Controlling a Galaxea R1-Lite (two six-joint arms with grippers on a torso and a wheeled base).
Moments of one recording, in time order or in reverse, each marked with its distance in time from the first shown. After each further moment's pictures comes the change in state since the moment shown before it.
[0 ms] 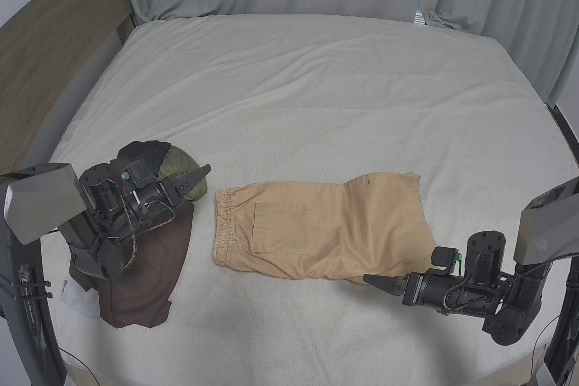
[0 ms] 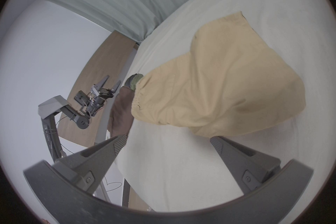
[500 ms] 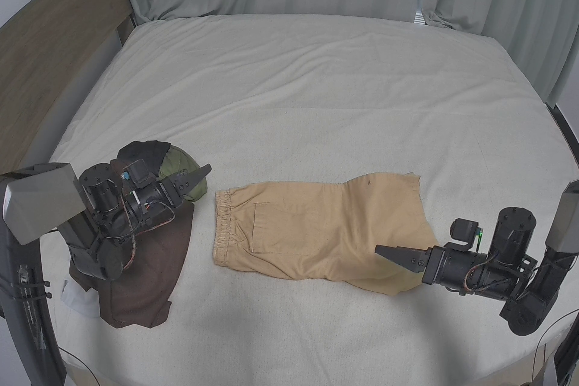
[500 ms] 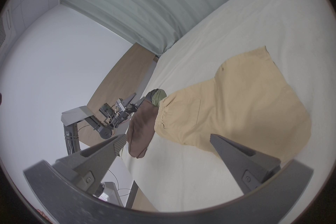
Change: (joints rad) left arm -0.002 -0.007 0.008 -0.001 -0.002 -0.002; right arm -0.037 -0.176 -0.015 0.000 0.105 0.002
